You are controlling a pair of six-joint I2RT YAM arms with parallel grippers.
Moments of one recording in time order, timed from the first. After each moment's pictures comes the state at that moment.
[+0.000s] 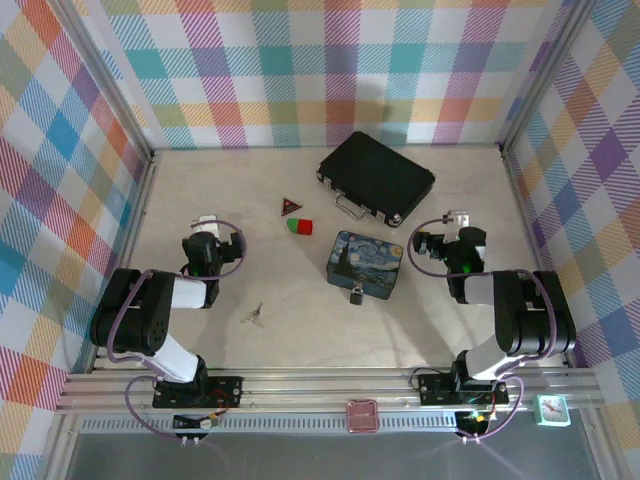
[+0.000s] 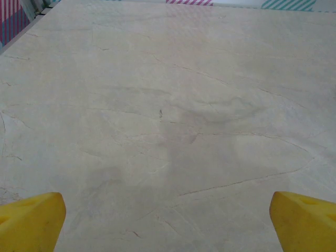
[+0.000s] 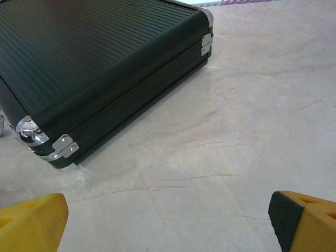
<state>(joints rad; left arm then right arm) -0.09 1.58 0.41 0.74 -0.22 -0.11 -0.01 1.53 0.41 0.70 -0.13 0.05</state>
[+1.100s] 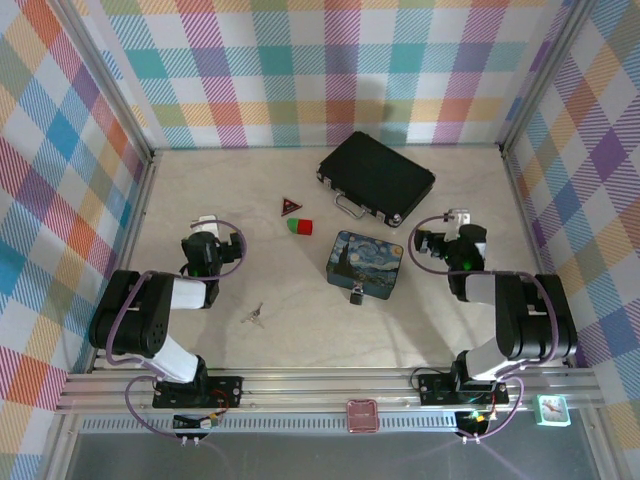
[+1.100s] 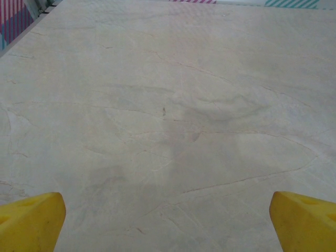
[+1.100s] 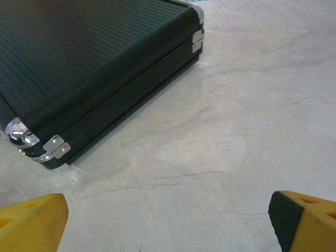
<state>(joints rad) -0.10 1.54 0.42 0.69 -0.24 -0.10 0.00 1.48 0.45 0.58 -0.09 0.05</state>
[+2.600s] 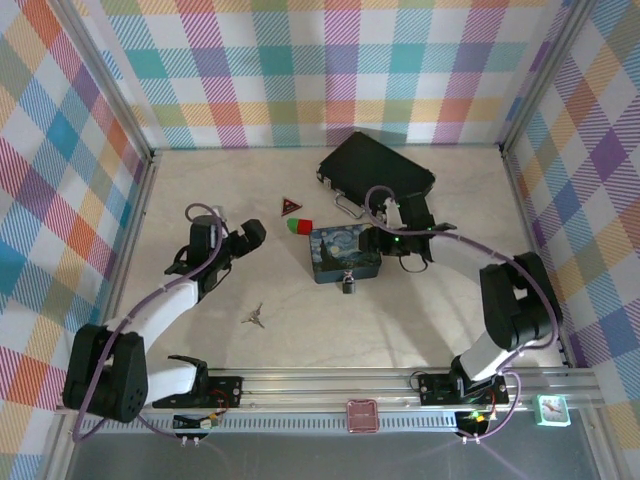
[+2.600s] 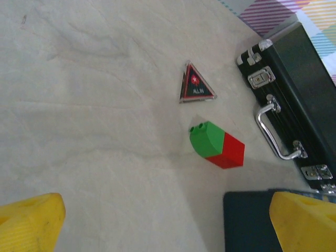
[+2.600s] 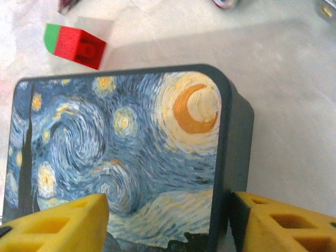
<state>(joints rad) -0.22 1.19 0.62 -0.03 0.07 -0.68 0.37 1.64 0.96 -0.23 -0.41 0.36</state>
